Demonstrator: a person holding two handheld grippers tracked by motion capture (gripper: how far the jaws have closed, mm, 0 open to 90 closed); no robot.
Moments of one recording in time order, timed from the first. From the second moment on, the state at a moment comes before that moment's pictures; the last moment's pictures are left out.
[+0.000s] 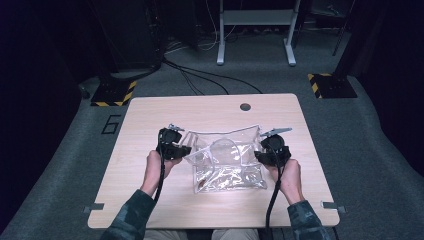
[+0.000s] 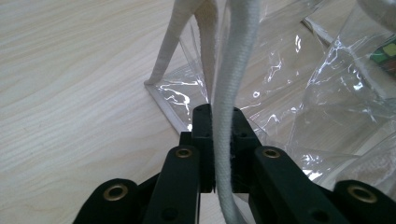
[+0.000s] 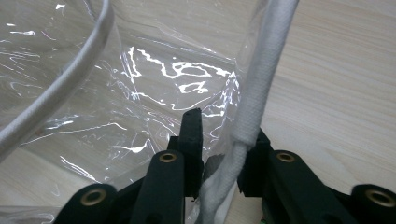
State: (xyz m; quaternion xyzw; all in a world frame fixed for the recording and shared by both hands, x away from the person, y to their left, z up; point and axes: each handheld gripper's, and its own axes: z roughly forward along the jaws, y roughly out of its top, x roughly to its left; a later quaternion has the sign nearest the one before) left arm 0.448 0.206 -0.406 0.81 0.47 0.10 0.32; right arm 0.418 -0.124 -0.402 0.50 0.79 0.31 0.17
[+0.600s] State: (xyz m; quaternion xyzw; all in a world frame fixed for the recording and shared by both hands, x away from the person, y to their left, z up) left arm 0.456 0.221 -0.396 0.82 0.46 0.11 0.33; right arm 0.418 -0.142 -0.391 0.50 0.79 0.31 0.18
